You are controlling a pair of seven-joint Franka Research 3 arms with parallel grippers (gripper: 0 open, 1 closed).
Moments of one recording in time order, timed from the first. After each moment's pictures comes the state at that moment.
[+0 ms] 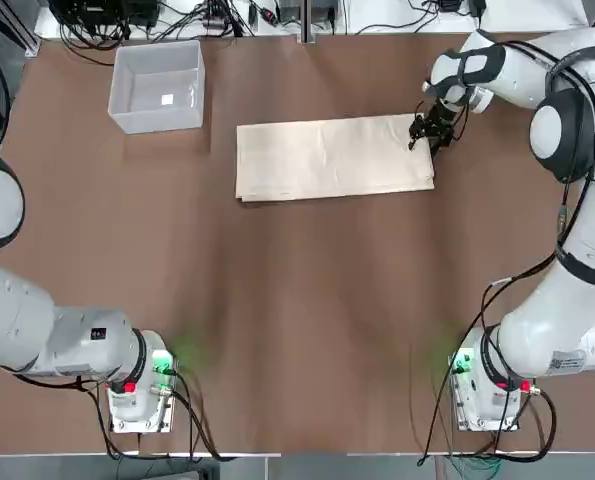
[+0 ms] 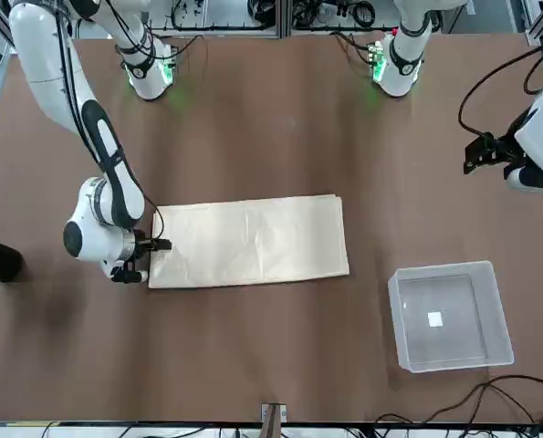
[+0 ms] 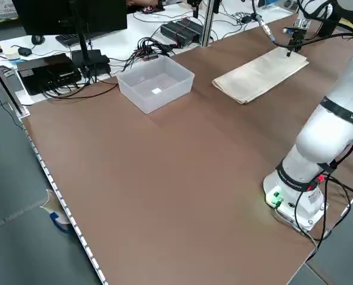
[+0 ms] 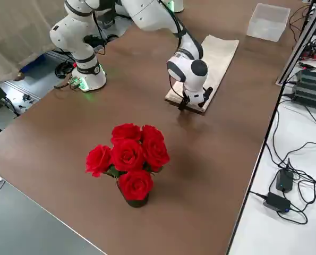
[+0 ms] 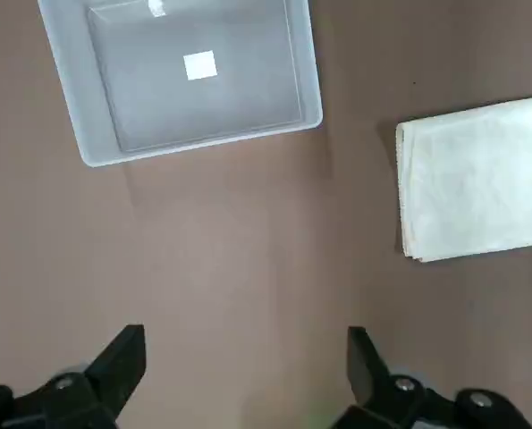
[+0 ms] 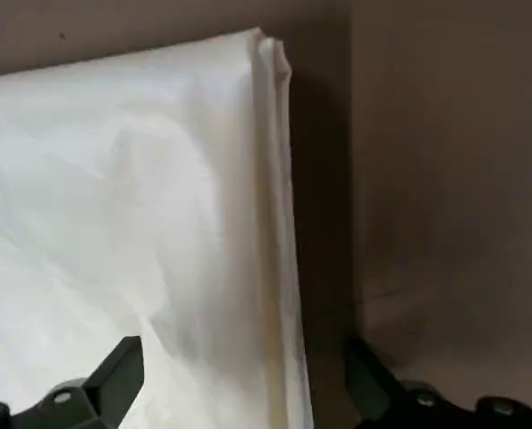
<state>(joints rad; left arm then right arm) 0.02 0.04 -0.09 -1.58 -0.02 1.56 0.06 0.07 0.61 0.02 -1.90 0.37 2.27 -0.15</state>
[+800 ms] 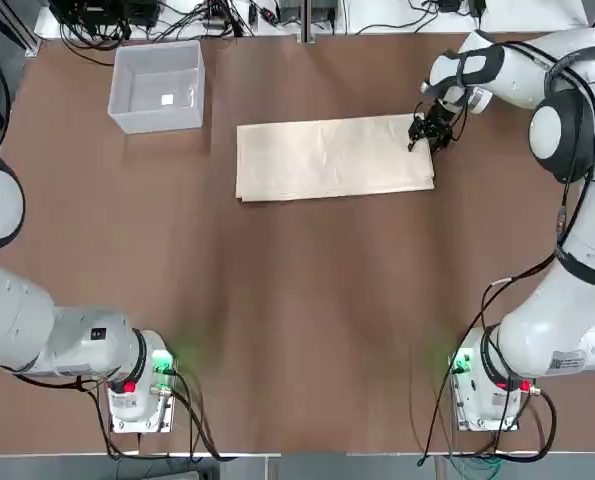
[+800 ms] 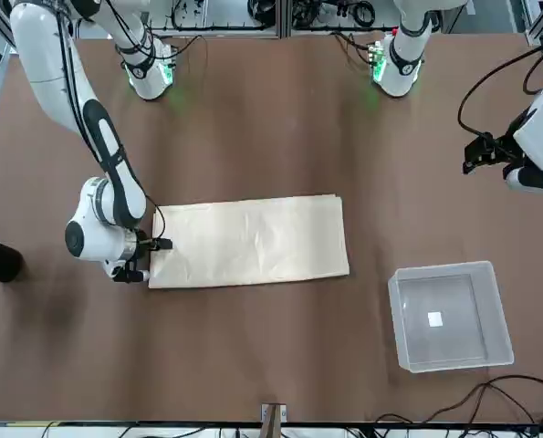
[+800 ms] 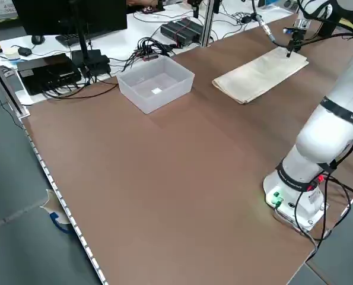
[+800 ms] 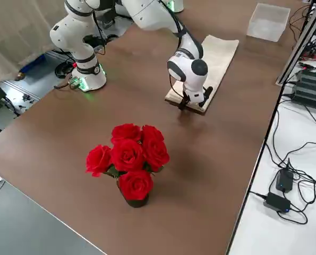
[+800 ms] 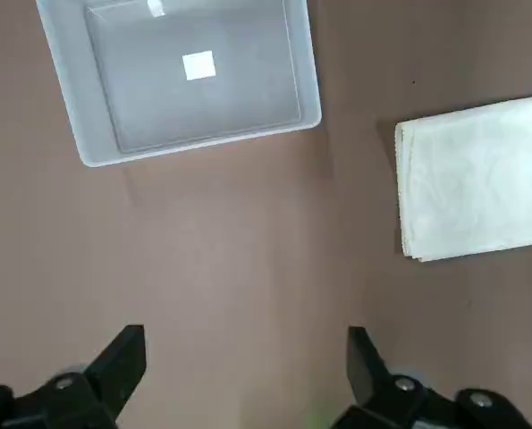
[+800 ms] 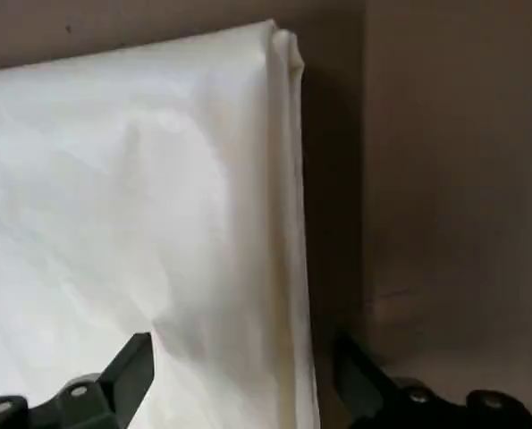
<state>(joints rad) 0.02 0.04 -0.09 -1.58 -0.02 1.56 0.06 0.07 0.61 0.02 -1.90 0.37 2.27 -0.15</state>
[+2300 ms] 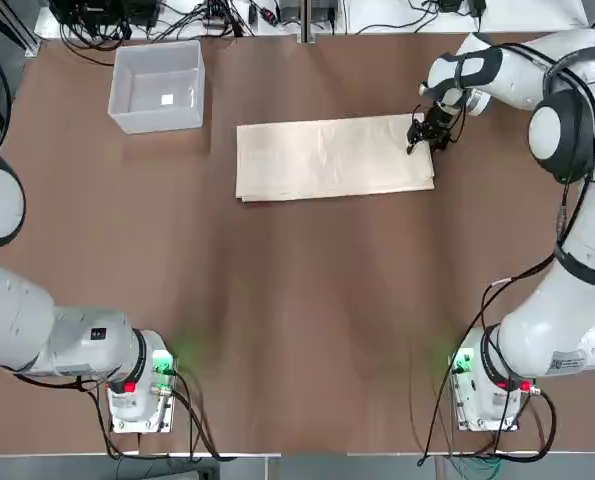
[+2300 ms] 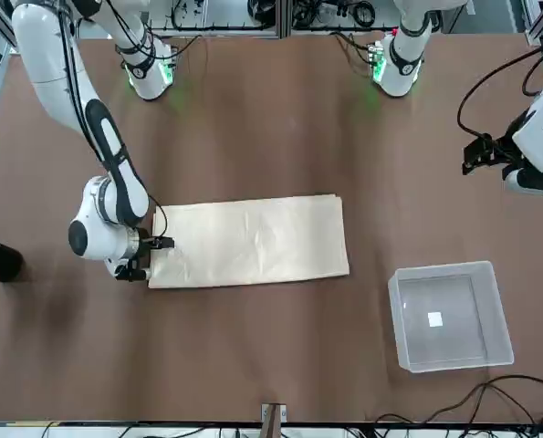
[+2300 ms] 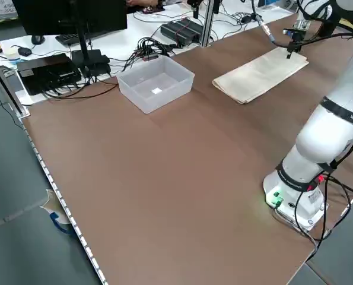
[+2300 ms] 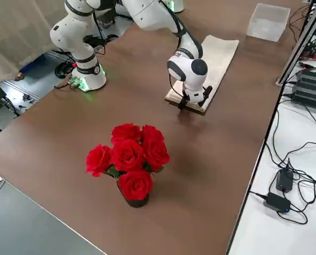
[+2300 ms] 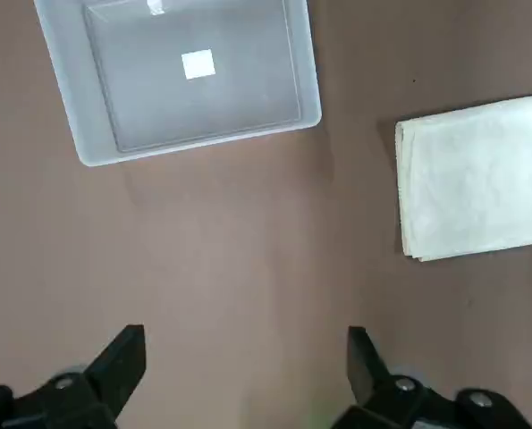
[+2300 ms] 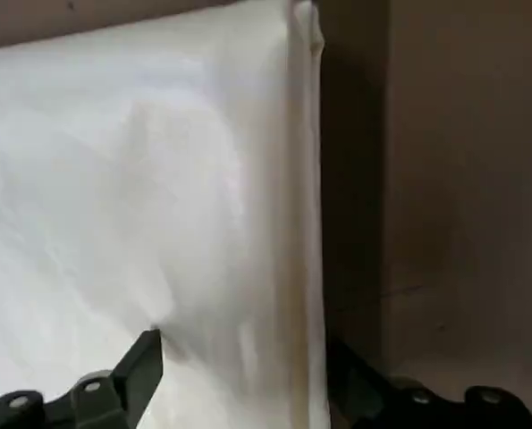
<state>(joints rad) 0.02 0.04 -0.09 -1.58 -0.02 1.56 0.06 0.08 0.61 0.03 -1.91 0.37 2.28 -0.15</state>
